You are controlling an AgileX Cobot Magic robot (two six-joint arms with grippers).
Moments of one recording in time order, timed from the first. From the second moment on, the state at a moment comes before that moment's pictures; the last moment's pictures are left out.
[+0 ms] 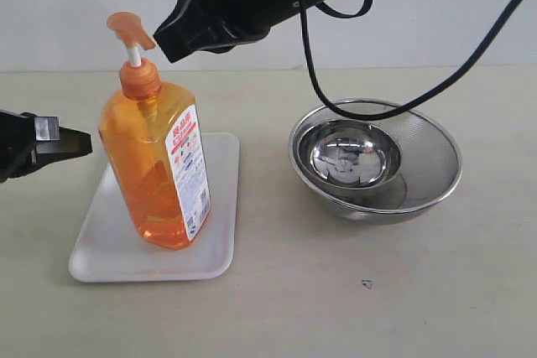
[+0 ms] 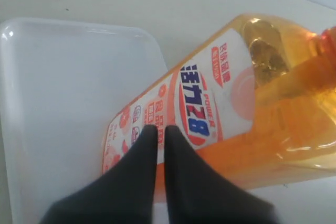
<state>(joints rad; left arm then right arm) 0.12 1.42 -0.58 1.54 -0.67 -1.64 0.65 1.68 -1.44 0.89 0.67 -1.04</state>
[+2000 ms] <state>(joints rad) 0.07 1.46 -0.58 1.49 -0.80 -1.58 0.65 1.68 -1.44 0.97 0.72 -1.03</state>
